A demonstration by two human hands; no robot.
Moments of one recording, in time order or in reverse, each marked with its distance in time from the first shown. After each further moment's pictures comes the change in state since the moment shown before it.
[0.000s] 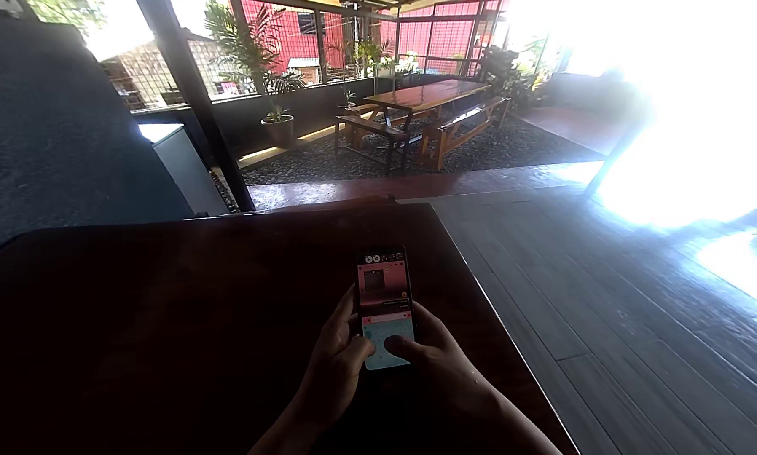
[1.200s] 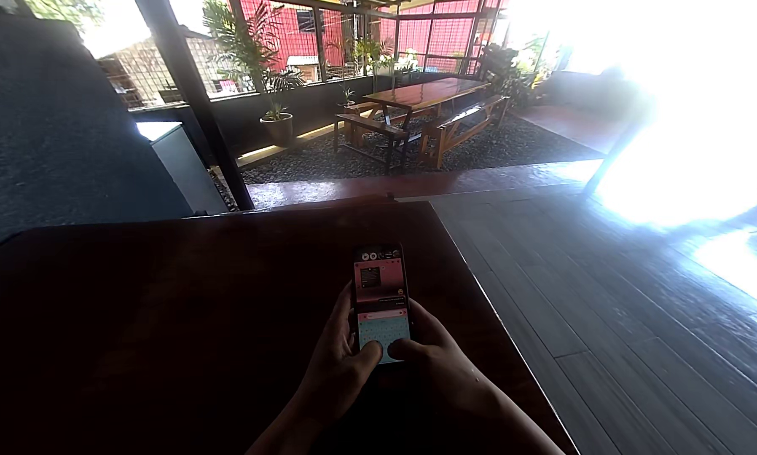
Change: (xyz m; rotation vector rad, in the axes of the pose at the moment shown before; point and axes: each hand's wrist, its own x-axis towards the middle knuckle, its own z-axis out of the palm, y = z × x) left_hand -0.003 0.000 0.001 0.009 -0.001 -0.053; right_hand -0.001 -0.001 0.000 0.005 -0.048 0.014
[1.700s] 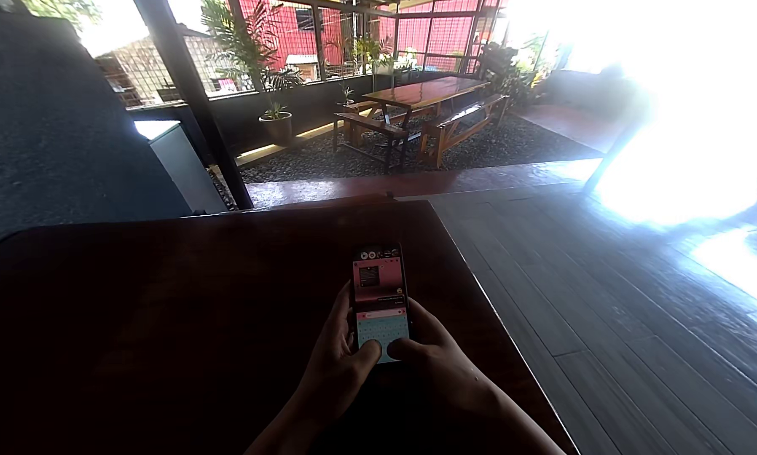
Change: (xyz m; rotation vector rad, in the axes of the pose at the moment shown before) left_hand 0.000 0.000 0.000 0.013 0.002 0.010; right_hand 0.000 -0.001 0.000 0.000 -0.006 0.002
